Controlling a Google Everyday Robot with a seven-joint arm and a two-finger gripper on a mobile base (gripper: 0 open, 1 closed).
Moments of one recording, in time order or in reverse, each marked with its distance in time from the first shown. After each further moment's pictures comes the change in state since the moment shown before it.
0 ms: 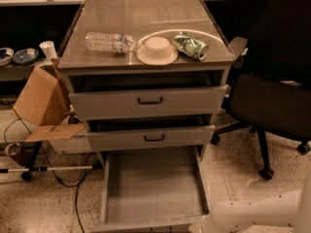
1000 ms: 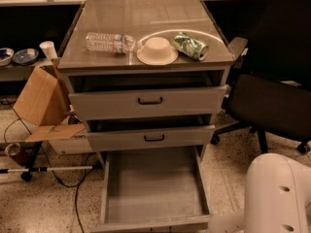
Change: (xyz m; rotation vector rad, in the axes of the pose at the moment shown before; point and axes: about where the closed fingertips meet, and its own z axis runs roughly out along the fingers) arm 0.099 -0.052 0.140 -0.078 0.095 0.219
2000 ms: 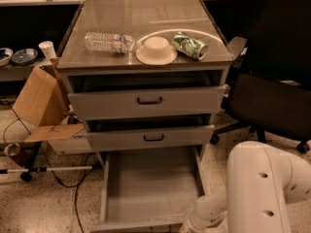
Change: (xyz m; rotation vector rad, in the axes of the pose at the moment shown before) arm -0.094 -0.052 -0.011 0.131 -0.060 -0.165
